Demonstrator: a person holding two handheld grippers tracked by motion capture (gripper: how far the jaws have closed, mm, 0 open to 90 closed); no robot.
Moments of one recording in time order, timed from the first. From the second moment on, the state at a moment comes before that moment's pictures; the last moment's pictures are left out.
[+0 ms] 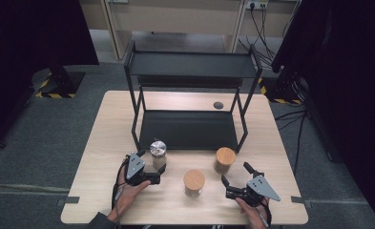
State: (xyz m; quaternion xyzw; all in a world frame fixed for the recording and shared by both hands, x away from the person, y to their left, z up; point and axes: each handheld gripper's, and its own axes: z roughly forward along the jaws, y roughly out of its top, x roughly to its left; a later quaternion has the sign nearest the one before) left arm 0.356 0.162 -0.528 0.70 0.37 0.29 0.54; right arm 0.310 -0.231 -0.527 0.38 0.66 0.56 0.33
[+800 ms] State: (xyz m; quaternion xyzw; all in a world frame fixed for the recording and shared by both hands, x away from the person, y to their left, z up) left arm 0.356 0.162 -0.529 0.70 0.37 0.29 0.54; right arm 0.310 -0.231 -0.527 0.38 0.66 0.56 0.33
